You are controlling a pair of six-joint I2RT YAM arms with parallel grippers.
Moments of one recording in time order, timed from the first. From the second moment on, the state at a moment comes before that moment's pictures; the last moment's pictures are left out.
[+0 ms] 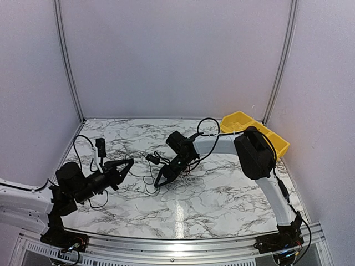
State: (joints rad) left arm -0.96 1.13 0.21 0.92 -0.11 -0.51; right arm 0.79 2.46 1.89 -0.68 -0.98 -0.17
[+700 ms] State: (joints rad) left arm -0.96 0.62 0.68 0.16 -0.32 -0.16; right arm 0.78 2.45 1.85 -0.65 -0.93 -0.16
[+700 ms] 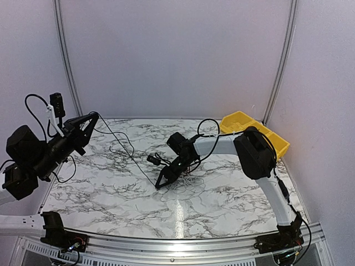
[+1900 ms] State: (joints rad) left arm -0.96 1.02 0.61 0.15 -0.37 -0.27; right arm 0.75 2.15 1.84 -0.73 -0.95 -0.34
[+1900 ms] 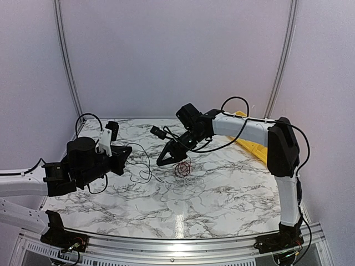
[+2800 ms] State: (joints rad) left arm -0.96 1.13 0.60 0.27 -0.21 -0.29; right arm 0.78 2.23 2.05 -0.80 -0.92 -0.33
